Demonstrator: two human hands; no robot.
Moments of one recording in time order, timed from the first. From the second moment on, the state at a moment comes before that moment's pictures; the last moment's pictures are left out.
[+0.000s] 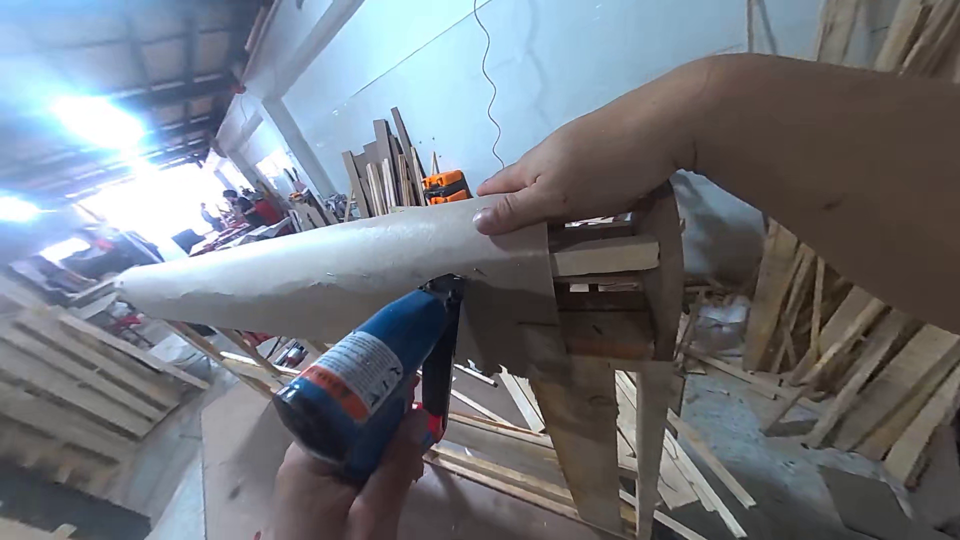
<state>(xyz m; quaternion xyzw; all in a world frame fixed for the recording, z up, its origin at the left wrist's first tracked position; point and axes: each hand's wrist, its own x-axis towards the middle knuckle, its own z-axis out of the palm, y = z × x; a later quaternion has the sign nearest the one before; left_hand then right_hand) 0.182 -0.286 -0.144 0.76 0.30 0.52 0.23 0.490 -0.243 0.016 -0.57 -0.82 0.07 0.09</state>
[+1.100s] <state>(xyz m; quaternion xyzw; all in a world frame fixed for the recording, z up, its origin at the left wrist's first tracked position) -0.086 -0.056 -0.170 0.60 0.34 0.63 0.35 0.168 0.002 0.008 -0.60 -0.80 -0.05 0.01</state>
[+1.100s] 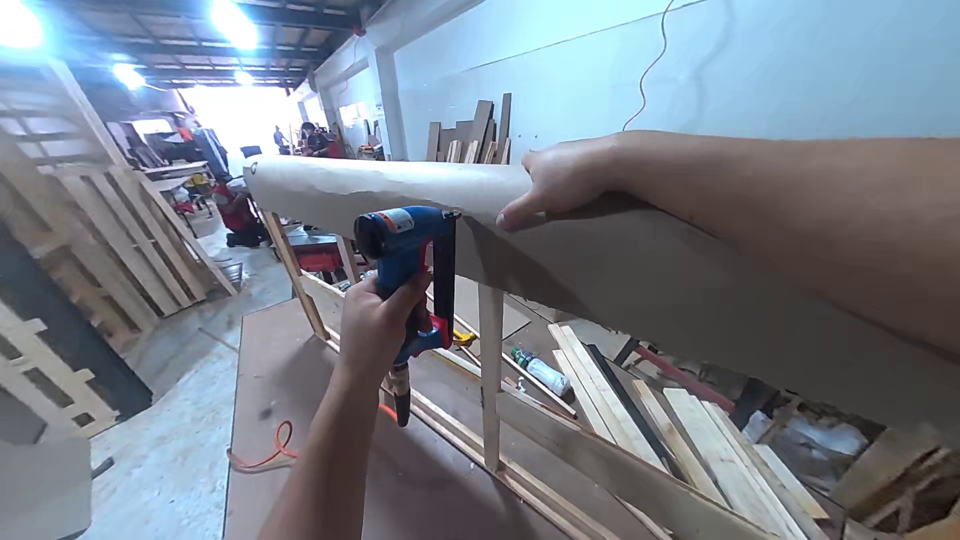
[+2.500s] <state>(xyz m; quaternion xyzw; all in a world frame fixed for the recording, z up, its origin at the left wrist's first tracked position) -0.075 -0.085 -0.164 0.68 0.35 0.58 0.28 0.160 -0.020 0.005 -0.60 -0.79 -0.12 0.03</state>
